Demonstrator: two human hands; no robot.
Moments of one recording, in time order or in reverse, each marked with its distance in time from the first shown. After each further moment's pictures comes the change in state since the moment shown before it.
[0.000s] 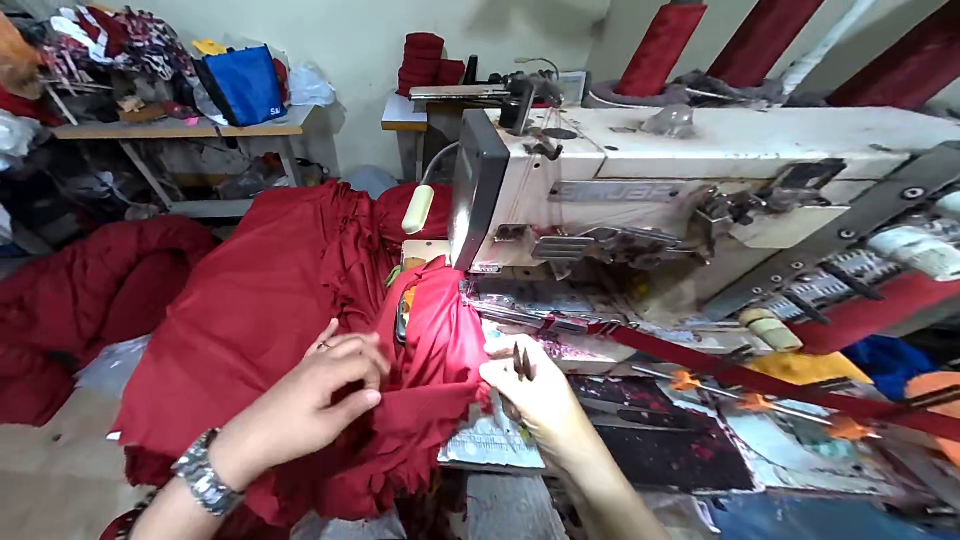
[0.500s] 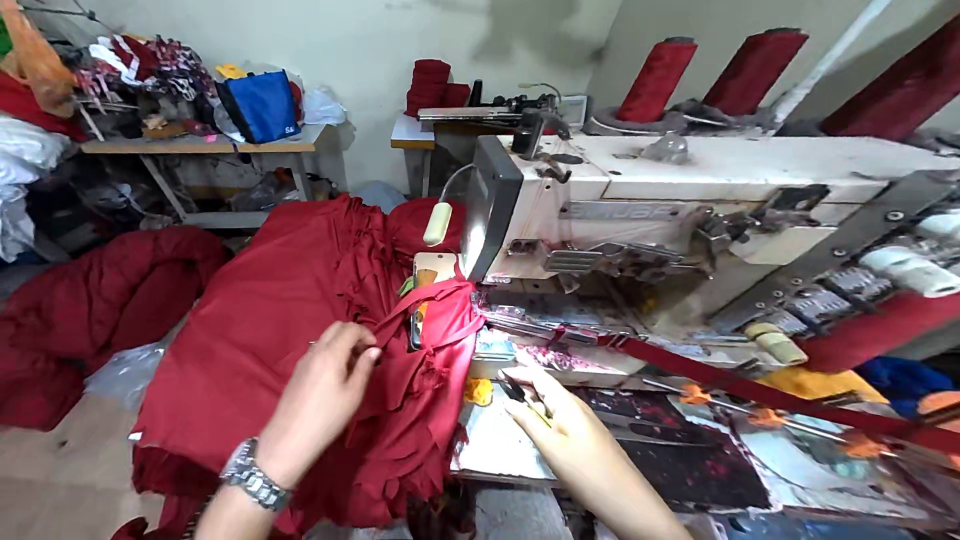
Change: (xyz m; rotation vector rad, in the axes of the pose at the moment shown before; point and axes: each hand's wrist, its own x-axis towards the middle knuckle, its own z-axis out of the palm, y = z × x) left_hand 0.008 0.009 0.007 0.246 0.269 -0.402; right_hand -0.023 -0.012 -0.016 -0.599 -0.122 -0.110
